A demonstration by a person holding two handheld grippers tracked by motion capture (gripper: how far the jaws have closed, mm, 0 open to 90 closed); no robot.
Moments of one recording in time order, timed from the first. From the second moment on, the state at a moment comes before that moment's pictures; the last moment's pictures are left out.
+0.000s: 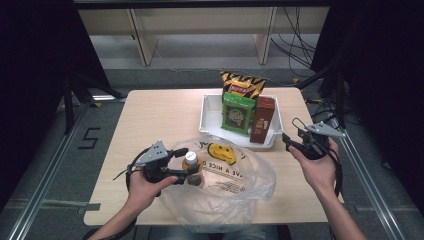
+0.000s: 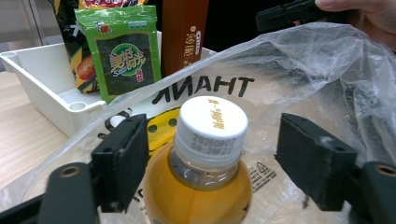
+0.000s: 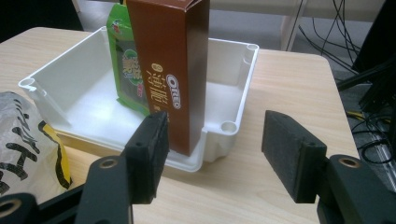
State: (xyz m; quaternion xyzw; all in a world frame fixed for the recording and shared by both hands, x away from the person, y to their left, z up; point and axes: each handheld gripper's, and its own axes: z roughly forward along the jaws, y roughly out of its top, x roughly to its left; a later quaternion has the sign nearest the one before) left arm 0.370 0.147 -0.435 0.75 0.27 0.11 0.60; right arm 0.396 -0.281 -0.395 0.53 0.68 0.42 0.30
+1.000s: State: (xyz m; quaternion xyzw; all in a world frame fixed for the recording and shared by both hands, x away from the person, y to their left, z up) left arm 0.368 0.147 -0.436 0.74 0.26 0.14 0.61; right arm 0.395 -0.281 -0.398 0.53 0.68 0.41 0.29
